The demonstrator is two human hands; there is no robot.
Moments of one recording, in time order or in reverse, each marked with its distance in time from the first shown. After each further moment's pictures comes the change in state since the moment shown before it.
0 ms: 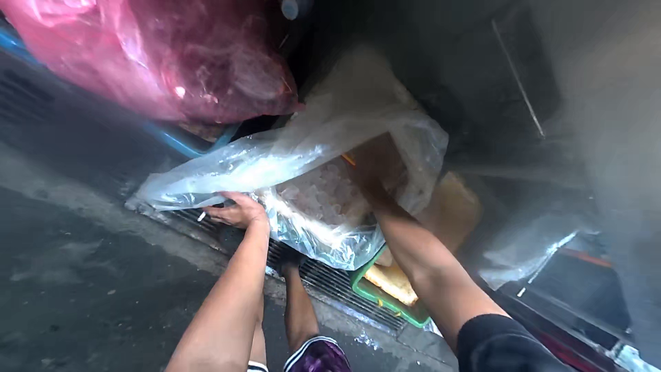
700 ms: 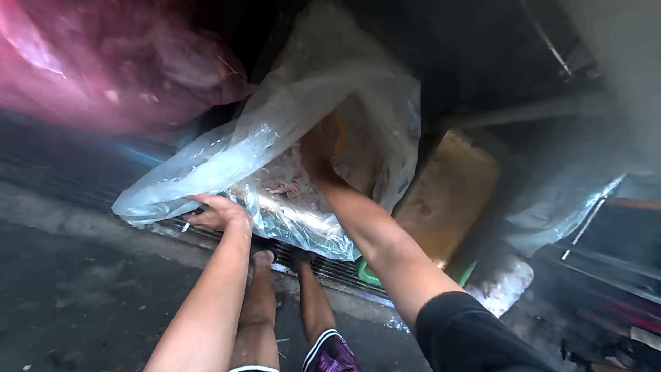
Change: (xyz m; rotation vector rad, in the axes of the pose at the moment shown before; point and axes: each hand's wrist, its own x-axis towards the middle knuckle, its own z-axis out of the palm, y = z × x) left_hand 0.000 0.006 0.008 -0.078 0.025 -0.006; right_hand 0.009 -0.078 0.008 0.116 0.162 -0.037
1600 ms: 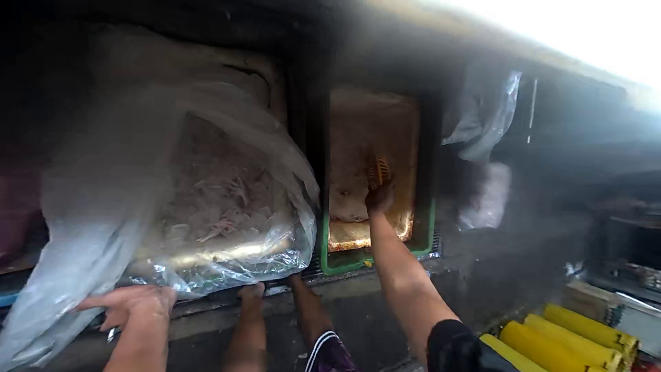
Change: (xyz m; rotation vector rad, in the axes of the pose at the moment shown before) left_hand -0.027 0.003 -0.019 0.197 -0.243 0.169; right_hand -0.253 0.345 0.052 0.373 0.255 1.245
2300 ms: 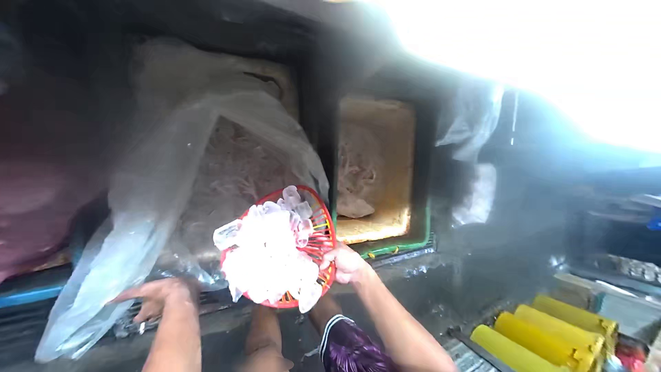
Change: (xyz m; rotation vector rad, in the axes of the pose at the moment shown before) left_hand 0.009 0.000 0.001 0.064 0.034 -0.032; right_hand -0.226 -0.069 -0.091 1.067 -1.279 0.549
